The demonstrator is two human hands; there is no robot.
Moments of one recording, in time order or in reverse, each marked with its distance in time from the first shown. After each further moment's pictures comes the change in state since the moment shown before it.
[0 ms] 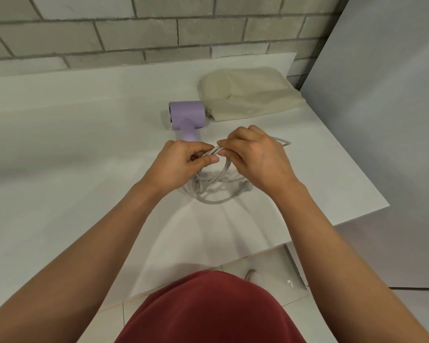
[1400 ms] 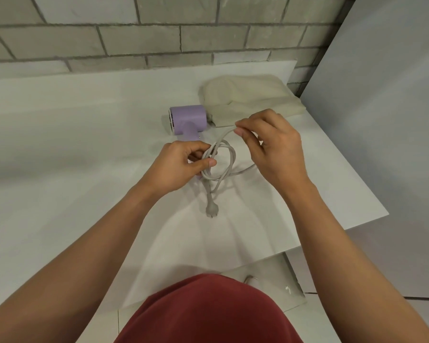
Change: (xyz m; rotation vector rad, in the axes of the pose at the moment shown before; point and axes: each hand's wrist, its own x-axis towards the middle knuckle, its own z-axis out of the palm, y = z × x) left_hand 0.008 -0.003 -0.005 -0.170 0.023 -0.051; right_hand 0.017 0.007 -0.019 0.101 0.291 0.147
